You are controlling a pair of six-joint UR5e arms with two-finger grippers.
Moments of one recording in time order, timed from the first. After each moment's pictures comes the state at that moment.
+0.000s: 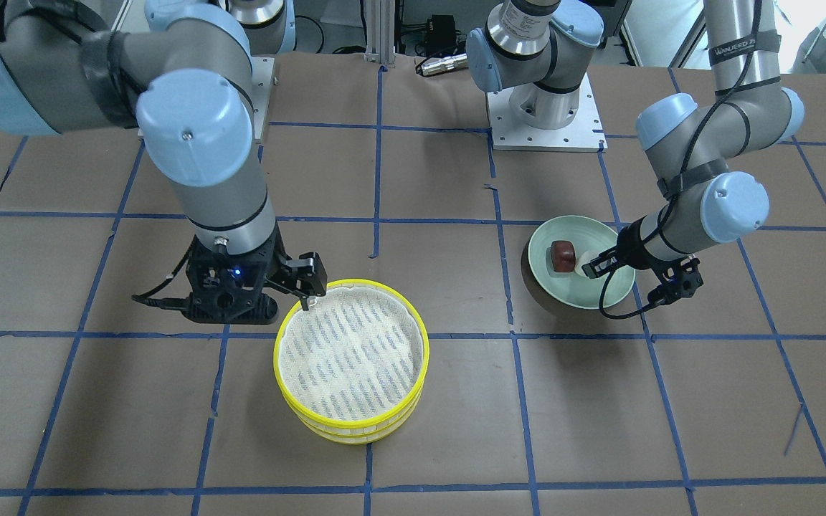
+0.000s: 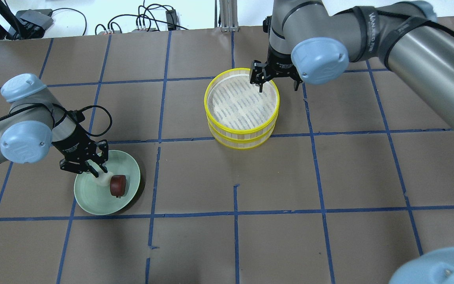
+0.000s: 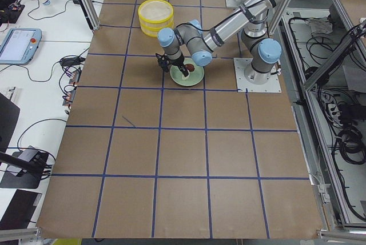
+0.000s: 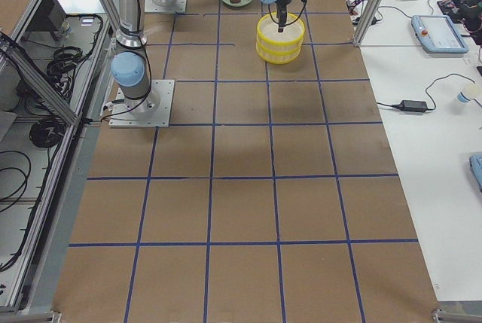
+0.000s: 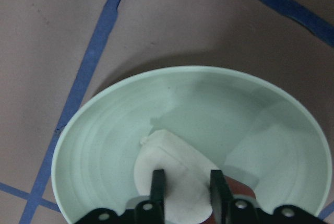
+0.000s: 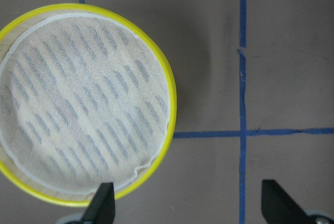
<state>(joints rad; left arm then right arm) -1.21 -1.80 -2.03 -1.18 1.55 -0.14 1.76 -1.18 1.52 -1.95 -1.59 0.20</state>
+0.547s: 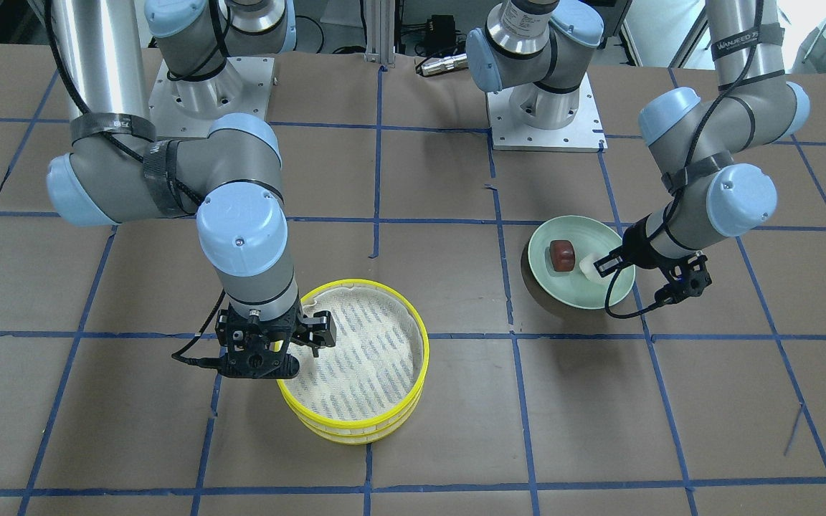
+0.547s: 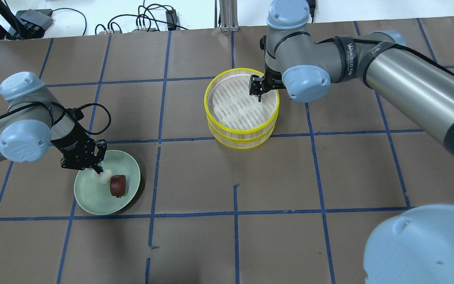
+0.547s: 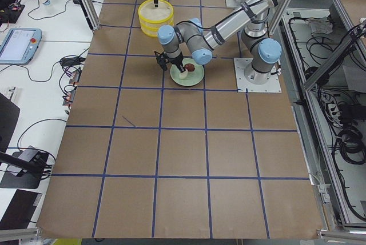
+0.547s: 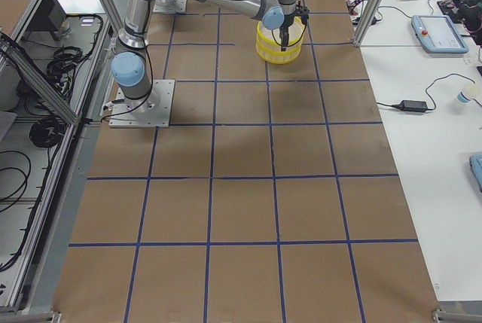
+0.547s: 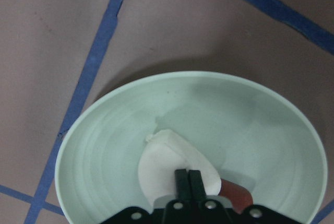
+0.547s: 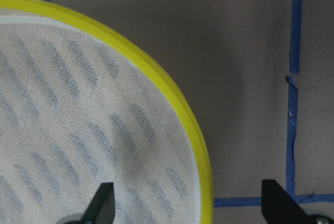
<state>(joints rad) -1.22 -1.77 -2.01 -1.17 1.56 -0.13 1.77 -1.10 1.57 -2.09 -1.61 0.20</state>
